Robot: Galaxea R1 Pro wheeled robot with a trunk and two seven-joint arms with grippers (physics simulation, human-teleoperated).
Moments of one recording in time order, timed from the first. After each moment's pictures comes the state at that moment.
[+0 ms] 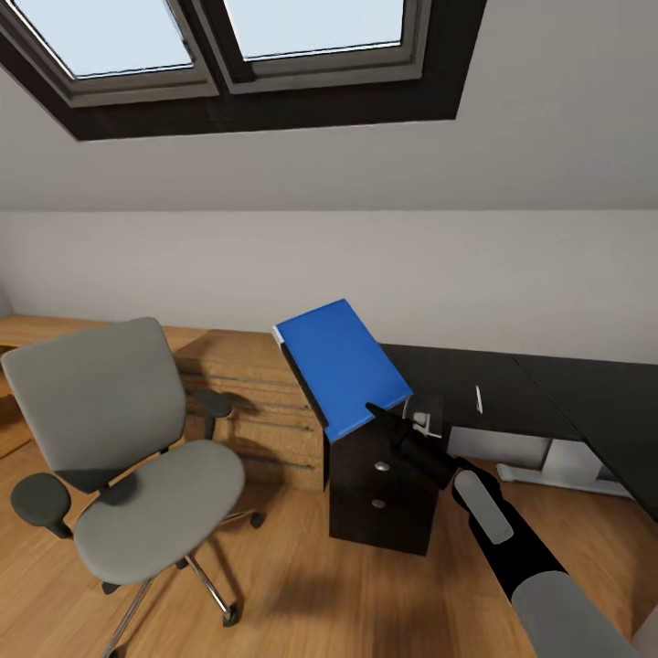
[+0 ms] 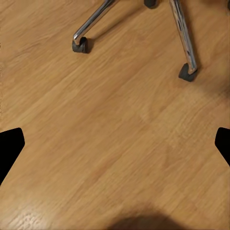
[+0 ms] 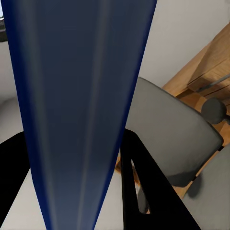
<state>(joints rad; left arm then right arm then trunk) -0.02 0.02 0.21 -0.72 0.32 0.00 0.25 -0.61 -0.07 0.15 -0.91 -1.09 0.52 0.72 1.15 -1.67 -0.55</state>
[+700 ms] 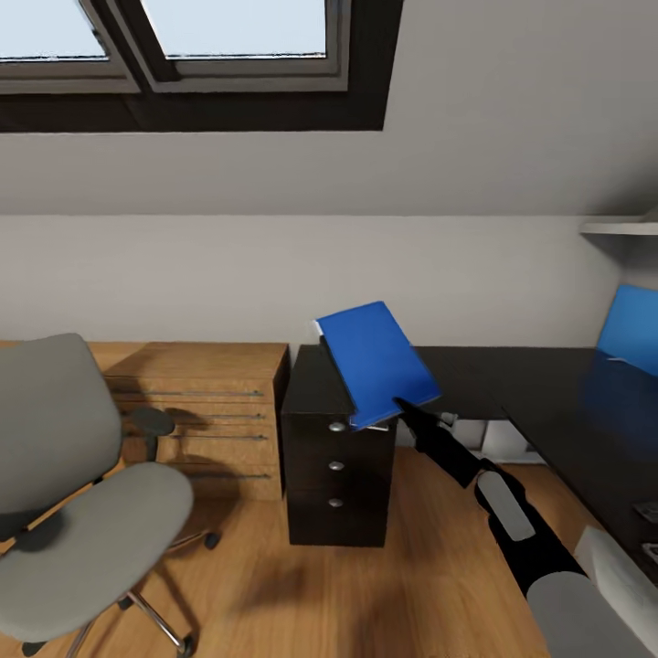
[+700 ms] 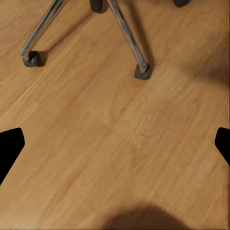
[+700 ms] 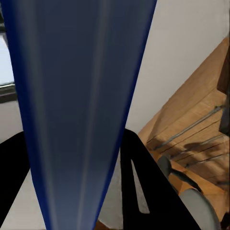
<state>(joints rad) -0.02 0.02 0.21 -0.72 0.32 0.00 0.25 -0.61 -0.10 0.01 -0.88 -1.08 0.51 0.67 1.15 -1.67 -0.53</state>
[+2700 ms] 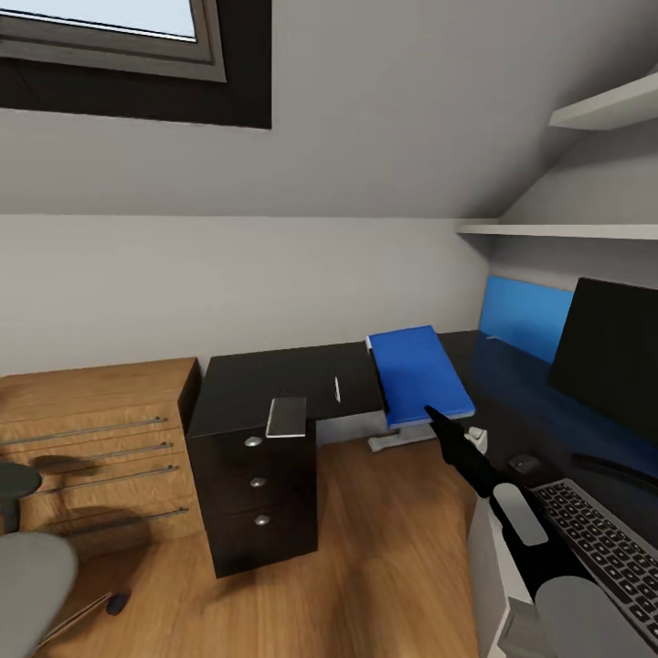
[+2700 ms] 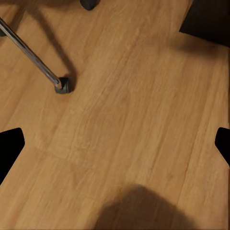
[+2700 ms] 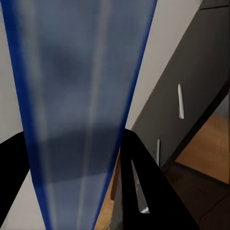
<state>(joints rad) -0.02 0.02 0.21 -0.71 0.32 0.00 0.25 -0.61 -0.10 -0.12 -0.78 -1.08 0.35 0.50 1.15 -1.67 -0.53</state>
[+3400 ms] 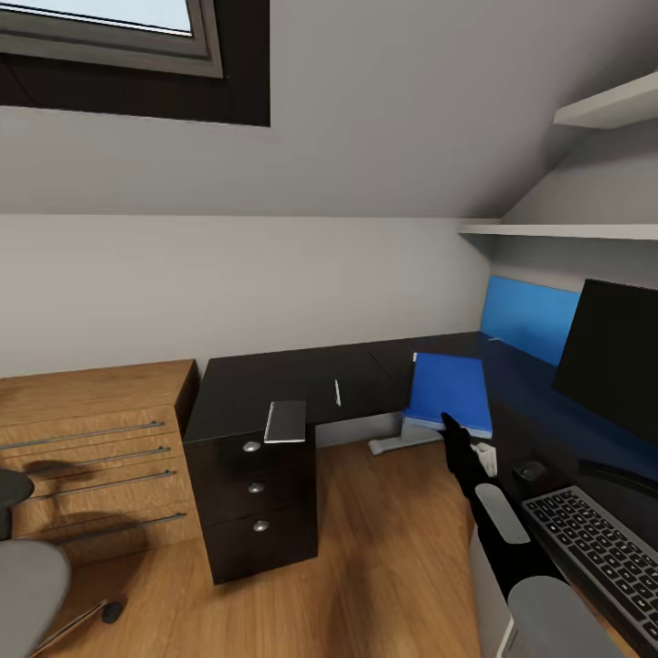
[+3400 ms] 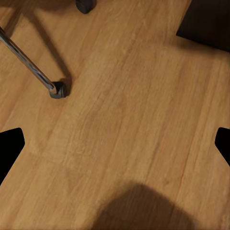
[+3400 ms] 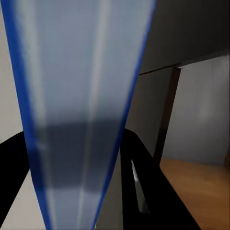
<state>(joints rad) -0.02 0.02 0.21 -0.70 0.32 0.00 0.25 -0.61 -0.01 -0.16 -0.78 -1.26 0.03 0.14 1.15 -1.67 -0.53</state>
